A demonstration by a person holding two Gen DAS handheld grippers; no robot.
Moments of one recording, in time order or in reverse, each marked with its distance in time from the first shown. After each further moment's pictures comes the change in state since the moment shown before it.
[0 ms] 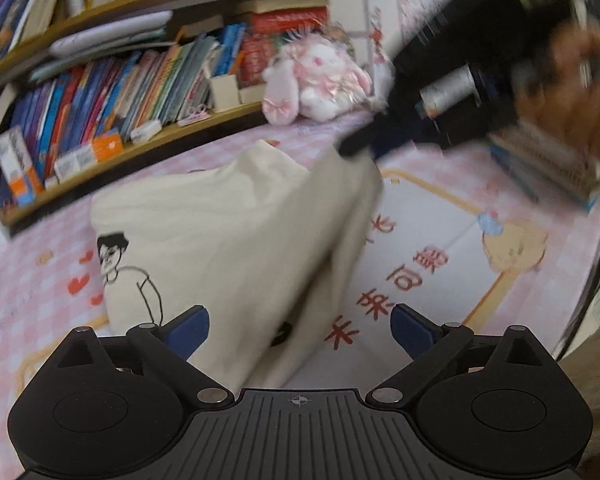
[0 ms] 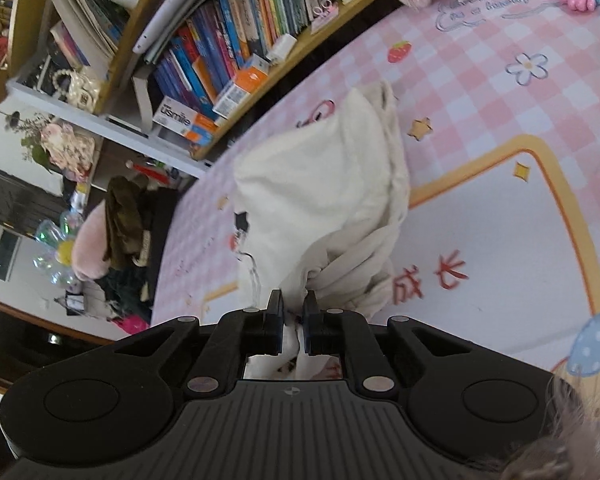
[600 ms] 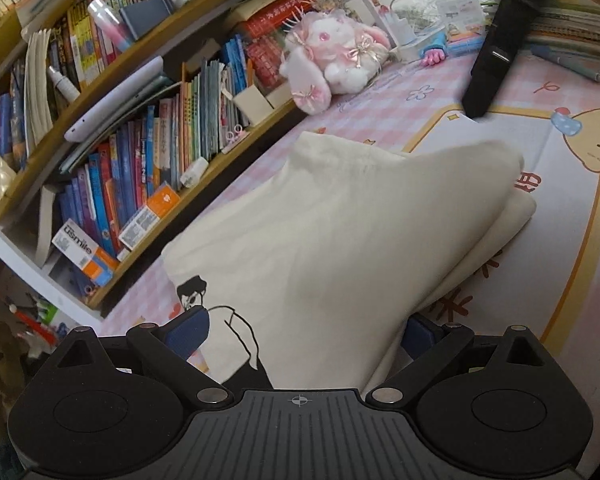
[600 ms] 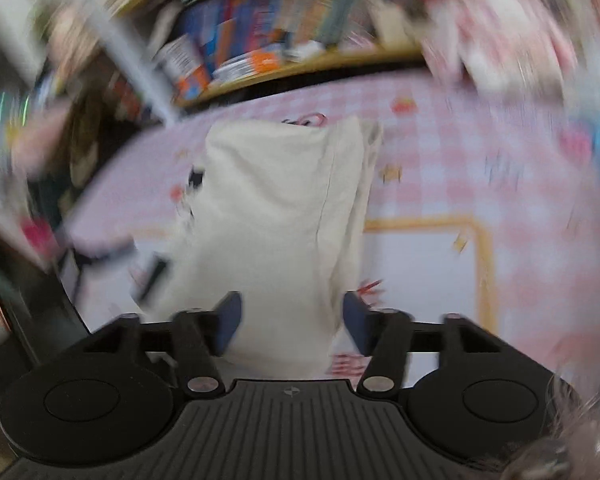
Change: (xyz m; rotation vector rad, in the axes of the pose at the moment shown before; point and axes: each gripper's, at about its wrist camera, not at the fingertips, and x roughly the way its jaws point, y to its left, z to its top) left arm 0.018 -0.007 0.001 0.297 0.020 0.282; right arm -0.014 0.032 -0.043 -0.603 -0.003 -0.316
